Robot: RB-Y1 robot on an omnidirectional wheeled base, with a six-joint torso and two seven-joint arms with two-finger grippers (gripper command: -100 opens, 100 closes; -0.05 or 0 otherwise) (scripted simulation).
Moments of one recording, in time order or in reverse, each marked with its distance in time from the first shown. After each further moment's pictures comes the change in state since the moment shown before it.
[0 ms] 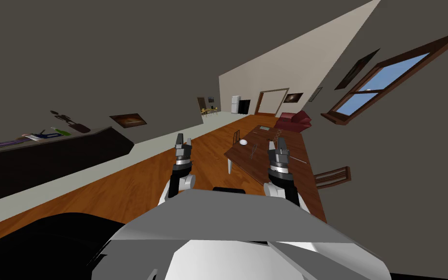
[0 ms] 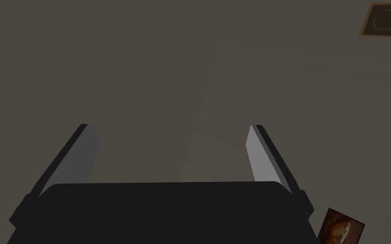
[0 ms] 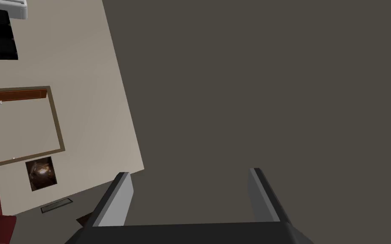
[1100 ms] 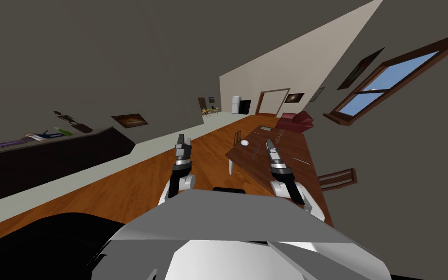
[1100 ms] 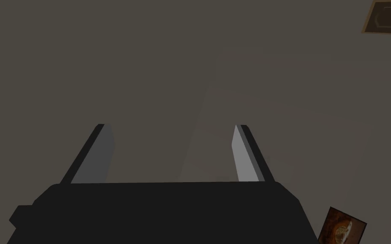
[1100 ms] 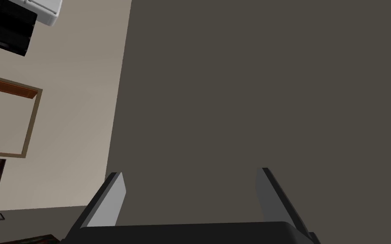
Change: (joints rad) left arm 0.000 0.000 0.000 0.000 0.000 0.000 0.000; right arm -0.107 -0.223 -0.072 0.143 0.117 0.057 0.078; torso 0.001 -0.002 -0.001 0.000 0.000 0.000
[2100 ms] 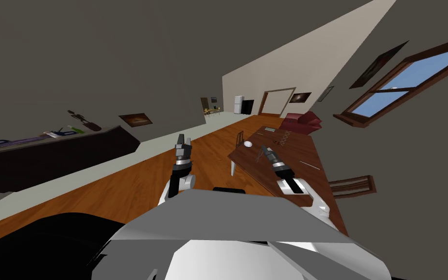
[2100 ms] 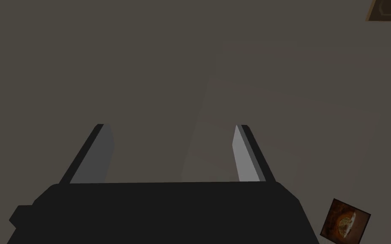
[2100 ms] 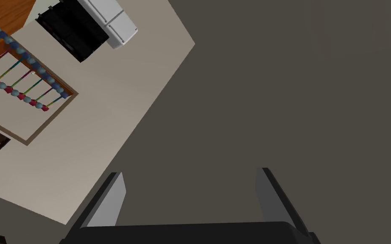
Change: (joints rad) left arm 0.000 0.000 0.000 0.000 0.000 0.000 0.000; right arm -0.093 -0.193 -0.033 0.256 0.134 0.139 0.097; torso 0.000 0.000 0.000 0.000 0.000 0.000
